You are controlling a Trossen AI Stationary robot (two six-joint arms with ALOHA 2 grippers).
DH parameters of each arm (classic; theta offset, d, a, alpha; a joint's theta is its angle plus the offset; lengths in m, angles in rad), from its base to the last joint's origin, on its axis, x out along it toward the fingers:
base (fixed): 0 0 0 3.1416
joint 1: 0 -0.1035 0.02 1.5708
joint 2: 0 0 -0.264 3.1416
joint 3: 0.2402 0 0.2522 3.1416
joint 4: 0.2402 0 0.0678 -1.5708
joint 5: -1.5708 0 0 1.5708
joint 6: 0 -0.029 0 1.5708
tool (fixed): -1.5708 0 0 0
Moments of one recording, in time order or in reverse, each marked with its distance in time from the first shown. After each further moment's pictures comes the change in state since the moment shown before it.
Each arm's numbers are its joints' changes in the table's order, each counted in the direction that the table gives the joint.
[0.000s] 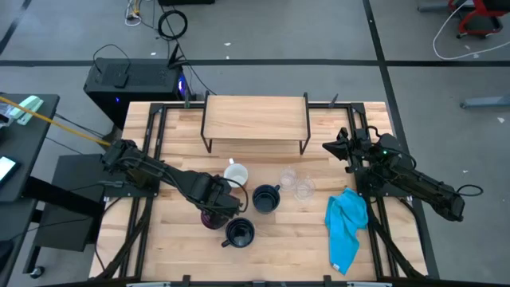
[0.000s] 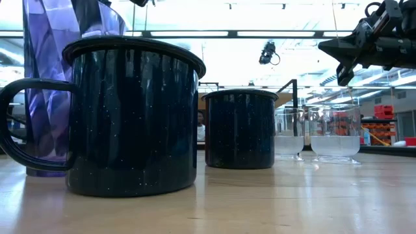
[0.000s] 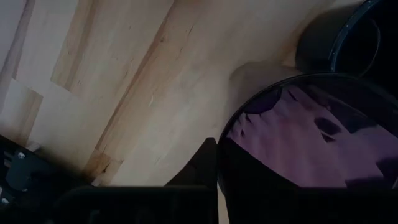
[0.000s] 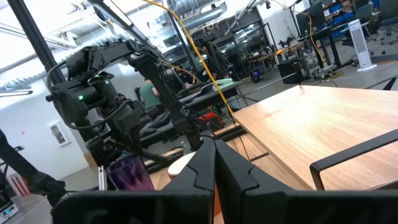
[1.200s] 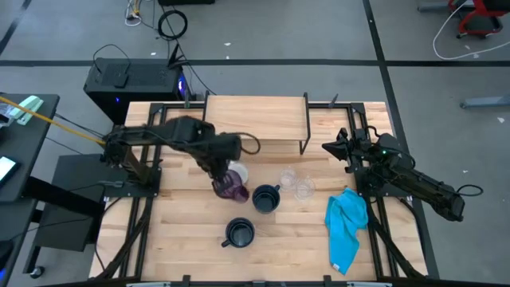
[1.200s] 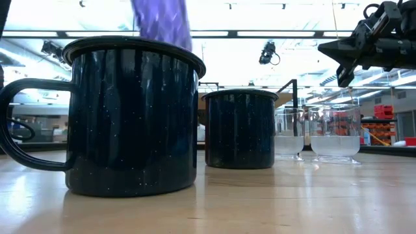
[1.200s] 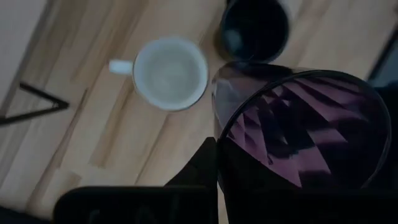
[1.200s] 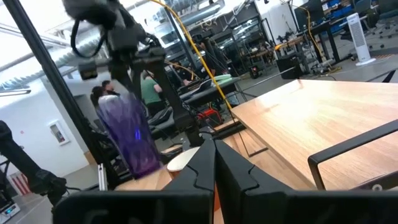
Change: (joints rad) left arm -0.295 -0.034 0.441 0.143 0.051 -0.412; right arm 0.000 0.000 0.000 0.019 0.000 -0.005
